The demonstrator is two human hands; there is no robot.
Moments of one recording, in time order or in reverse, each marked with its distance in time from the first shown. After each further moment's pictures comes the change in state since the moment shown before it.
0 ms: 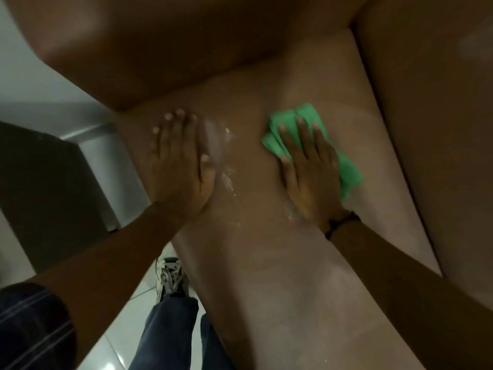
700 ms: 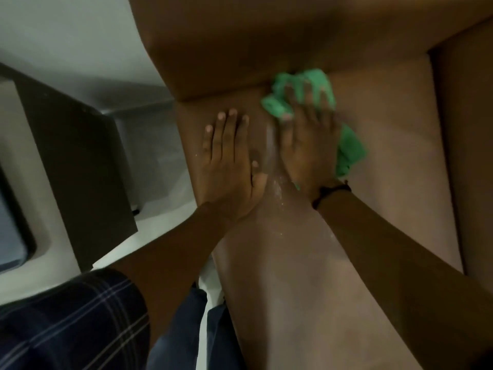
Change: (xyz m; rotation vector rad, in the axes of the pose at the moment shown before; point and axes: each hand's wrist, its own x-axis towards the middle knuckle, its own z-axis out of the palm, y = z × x) left_hand -0.003 -0.011 0.012 -0.042 0.139 -0.026; right_hand 0.102 -0.108 0.013 0.066 0.047 -0.022
